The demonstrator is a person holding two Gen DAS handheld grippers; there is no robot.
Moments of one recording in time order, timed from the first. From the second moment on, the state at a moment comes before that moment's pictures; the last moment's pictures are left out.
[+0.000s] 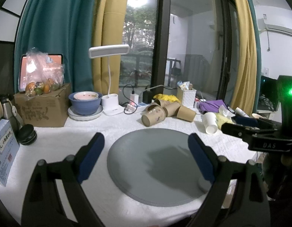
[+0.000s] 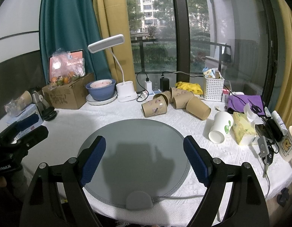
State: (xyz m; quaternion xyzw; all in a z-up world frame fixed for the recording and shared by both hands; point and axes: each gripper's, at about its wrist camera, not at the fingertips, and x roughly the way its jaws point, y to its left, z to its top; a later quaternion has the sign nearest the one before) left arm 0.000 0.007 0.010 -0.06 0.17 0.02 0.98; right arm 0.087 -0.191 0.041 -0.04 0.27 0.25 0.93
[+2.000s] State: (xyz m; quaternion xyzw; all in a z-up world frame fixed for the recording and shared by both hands) left arm 0.269 -0.046 -0.030 0.11 0.34 -0.06 0.93; right arm 0.306 -0.234 -0.017 0.00 0.35 0.18 0.92
